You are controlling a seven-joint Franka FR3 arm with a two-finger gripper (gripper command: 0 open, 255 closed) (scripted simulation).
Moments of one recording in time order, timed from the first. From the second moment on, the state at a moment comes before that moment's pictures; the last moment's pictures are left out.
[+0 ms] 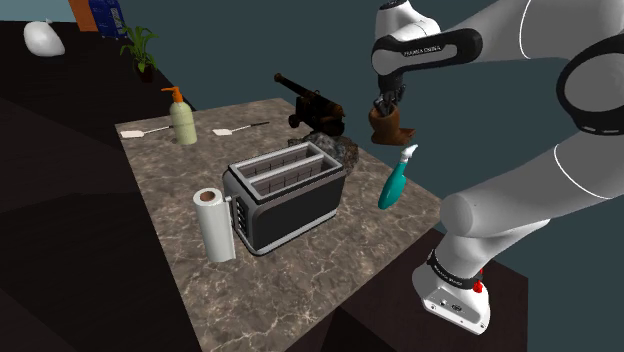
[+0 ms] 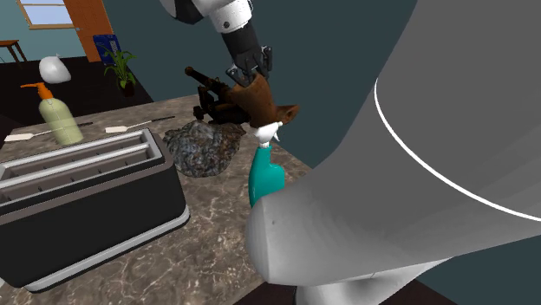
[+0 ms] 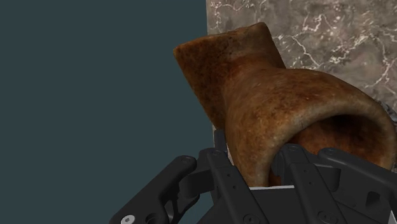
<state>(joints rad) -0.72 -0.39 0.30 -2.25 -0.29 1.91 -0.11</state>
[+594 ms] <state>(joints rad) -0.73 -0.39 0.29 -2.13 -0.28 1.80 -0.15</state>
